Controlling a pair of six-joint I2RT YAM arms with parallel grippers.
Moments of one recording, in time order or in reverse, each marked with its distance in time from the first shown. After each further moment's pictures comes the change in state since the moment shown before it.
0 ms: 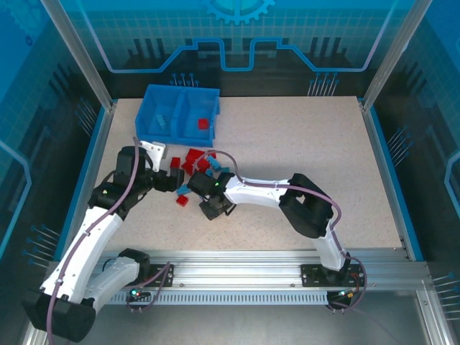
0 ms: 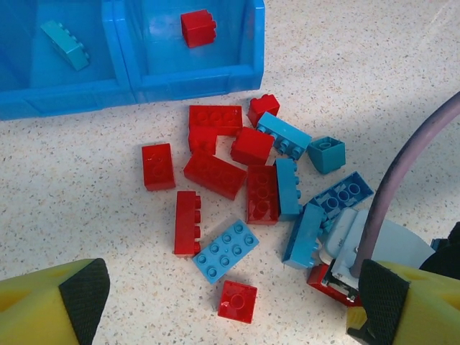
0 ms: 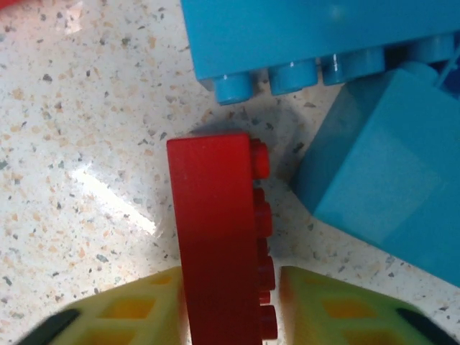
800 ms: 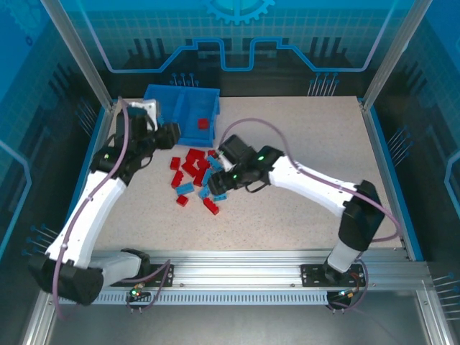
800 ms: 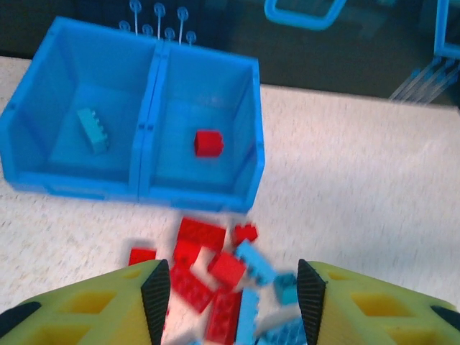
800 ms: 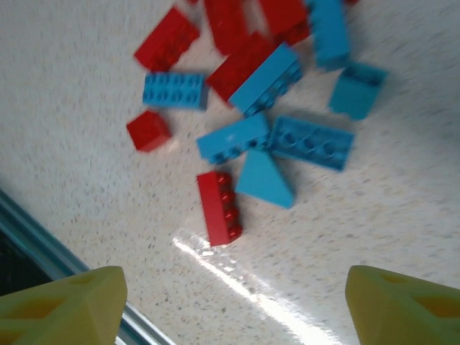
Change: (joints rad) left arm 0.000 0.245 0.348 0.033 -0.068 -0.250; right arm -0.142 -0.365 -0.056 -0.051 -0.207 0.034
